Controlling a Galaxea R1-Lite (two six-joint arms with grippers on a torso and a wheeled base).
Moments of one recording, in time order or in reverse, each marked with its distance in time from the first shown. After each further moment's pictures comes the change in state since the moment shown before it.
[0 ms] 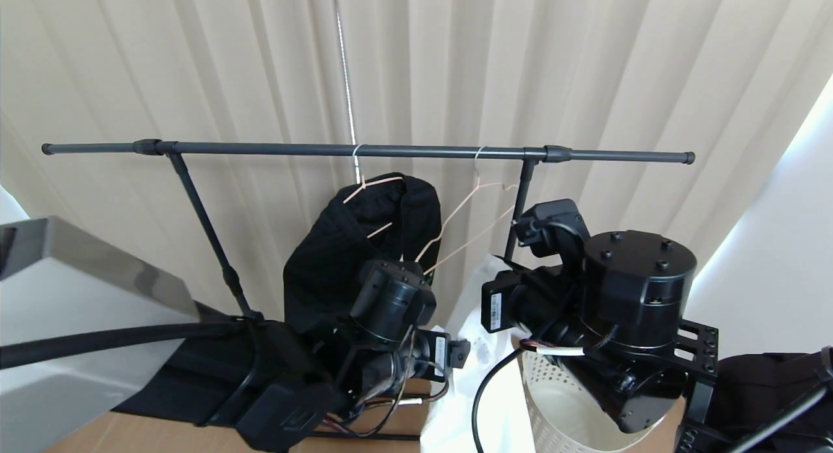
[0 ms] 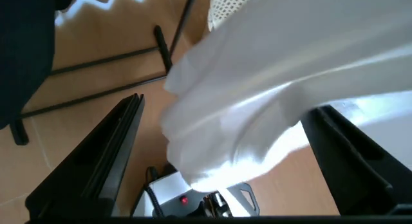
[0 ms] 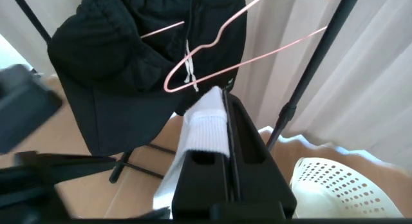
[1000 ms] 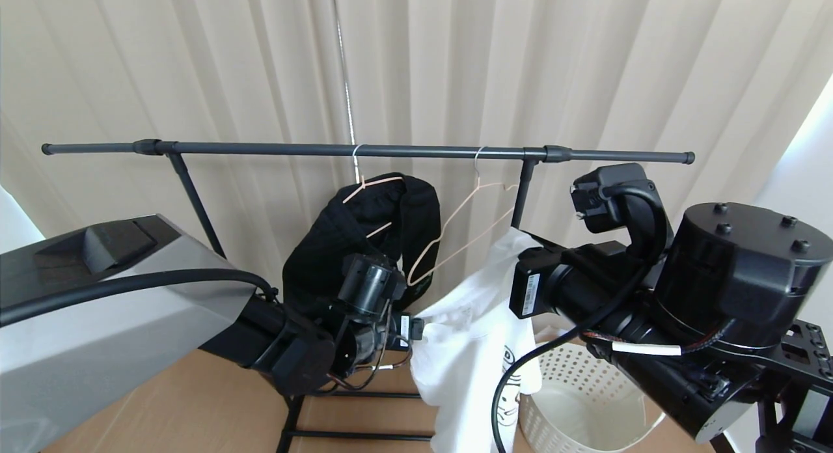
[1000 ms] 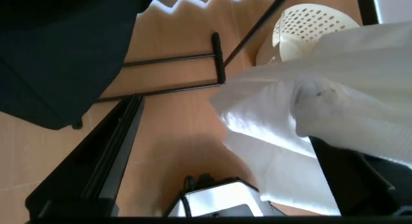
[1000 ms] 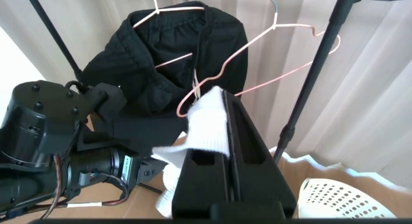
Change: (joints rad) left arm 0.163 0.138 -0.063 -0.016 0.071 0.072; right arm 0.016 -0.138 0.027 0.001 0.001 -0.026
